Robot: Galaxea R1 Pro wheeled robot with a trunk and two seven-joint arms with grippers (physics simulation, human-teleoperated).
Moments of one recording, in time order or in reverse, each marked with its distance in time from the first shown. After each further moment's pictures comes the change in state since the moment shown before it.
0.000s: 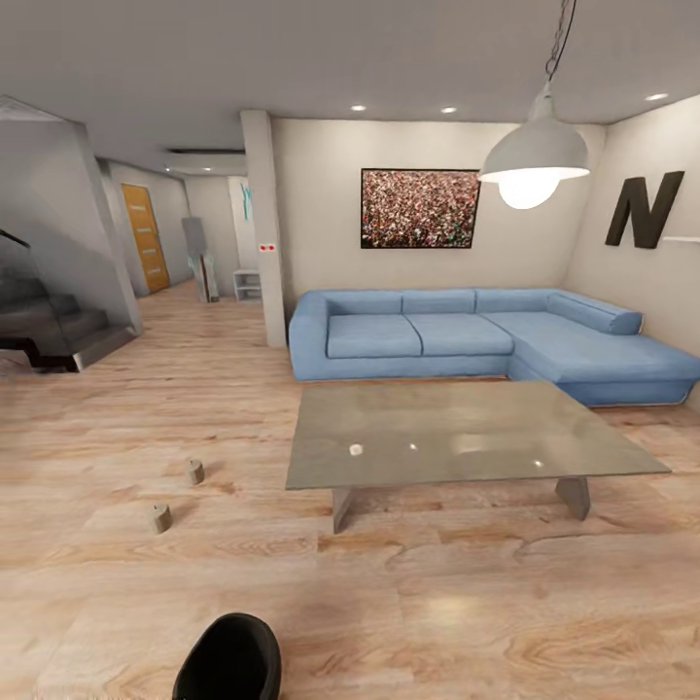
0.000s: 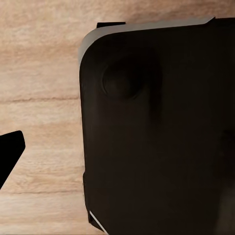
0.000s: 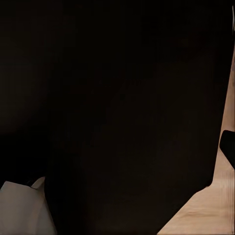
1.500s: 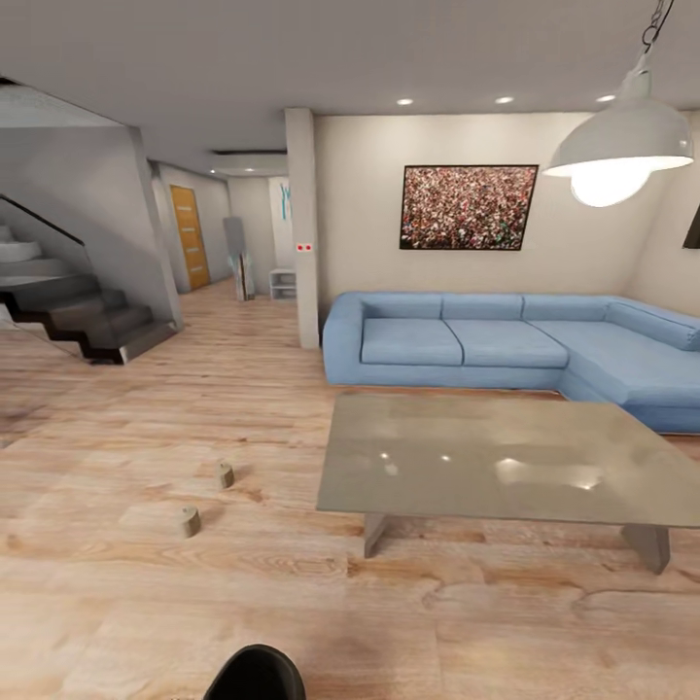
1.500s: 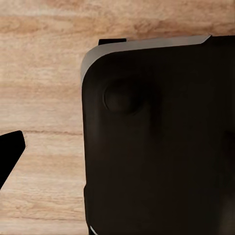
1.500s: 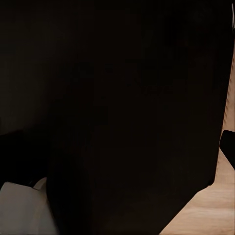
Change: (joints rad) left arm 0.000 0.002 0.000 0.000 0.001 -0.055 0.000; right arm 0.000 0.000 -0.007 0.000 -0.009 0.000 0.000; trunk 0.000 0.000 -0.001
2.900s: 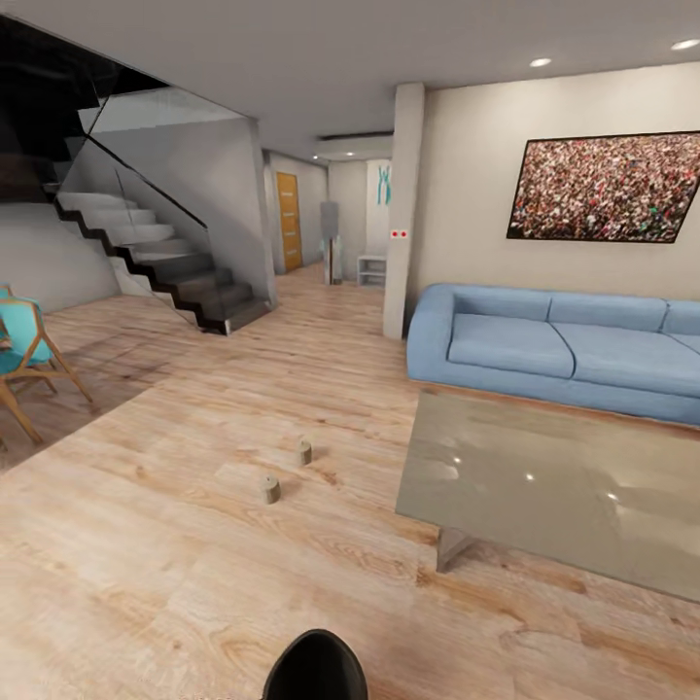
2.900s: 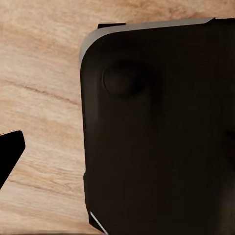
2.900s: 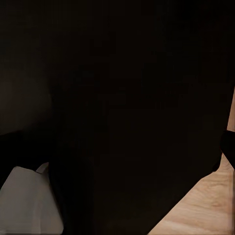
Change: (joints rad) left arm 0.000 0.000 0.000 0.000 -0.001 -0.003 0.000; right arm 0.000 0.007 0.003 0.000 0.006 0.000 0.000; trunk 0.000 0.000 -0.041
